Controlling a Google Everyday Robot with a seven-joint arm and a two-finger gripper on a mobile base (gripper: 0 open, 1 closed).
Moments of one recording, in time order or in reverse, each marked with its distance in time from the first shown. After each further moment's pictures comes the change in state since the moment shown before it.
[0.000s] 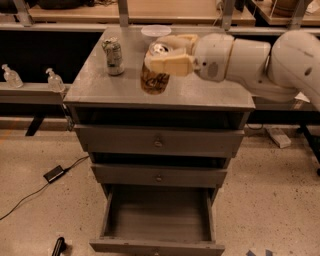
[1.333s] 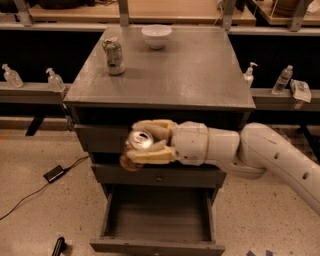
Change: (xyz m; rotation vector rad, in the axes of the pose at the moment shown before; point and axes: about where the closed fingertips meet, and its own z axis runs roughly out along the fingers) arm 0.125 0.151 0.003 -0.221 -0.092 0.010
